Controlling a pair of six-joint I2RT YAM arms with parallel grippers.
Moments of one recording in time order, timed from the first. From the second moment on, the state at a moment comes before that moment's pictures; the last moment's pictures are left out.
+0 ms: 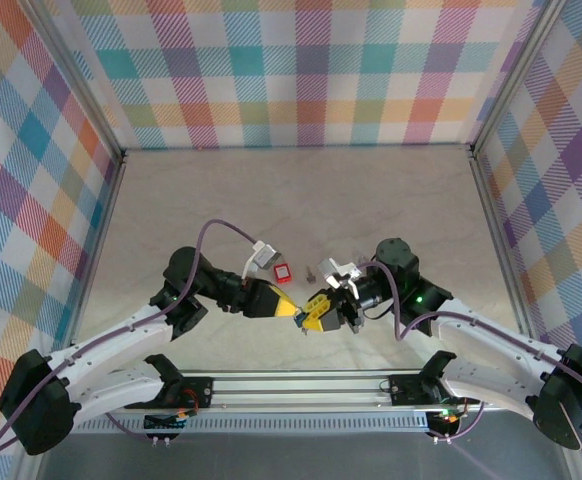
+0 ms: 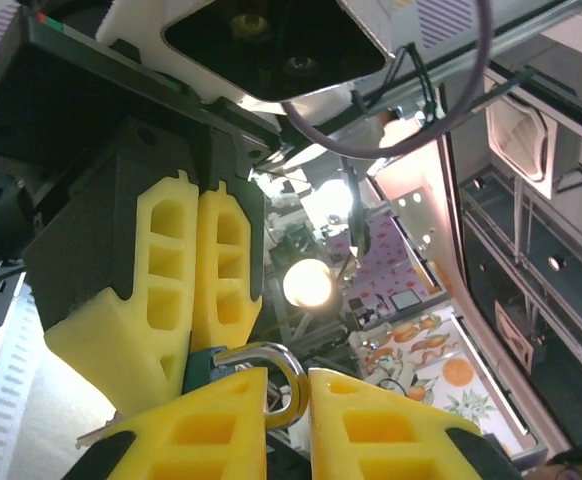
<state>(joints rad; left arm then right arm) -0.74 0.97 0.57 0.55 1.19 -1.23 0.78 0.99 0.60 0.21 -1.17 0.23</state>
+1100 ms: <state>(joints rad) -0.75 0.91 1.00 -0.77 0.64 -0.31 0.77 1.00 0.63 0.02 -0.96 0.21</state>
